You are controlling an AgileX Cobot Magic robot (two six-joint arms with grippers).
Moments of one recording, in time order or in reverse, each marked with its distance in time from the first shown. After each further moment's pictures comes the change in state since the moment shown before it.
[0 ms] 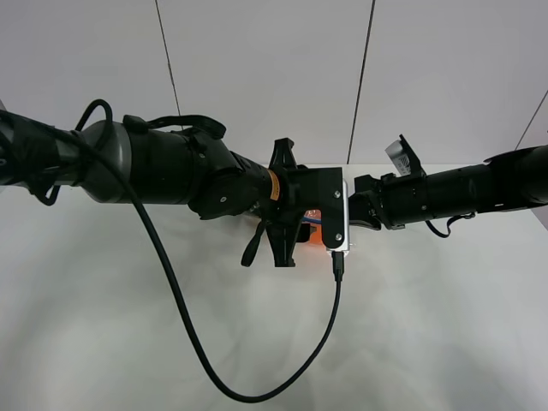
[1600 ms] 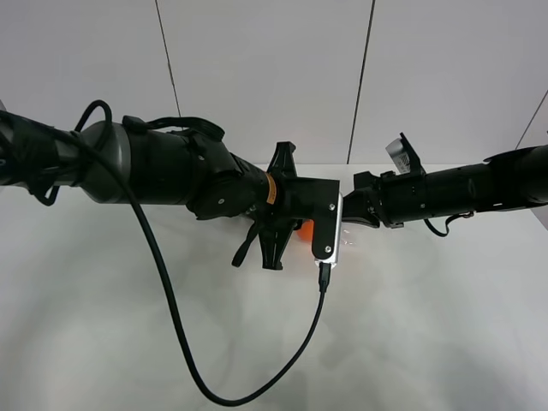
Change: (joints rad) left arm 0.017 0.001 0.005 0.049 0.043 0.071; right arm 0.001 0.000 -0.001 0.028 -0.002 0.000
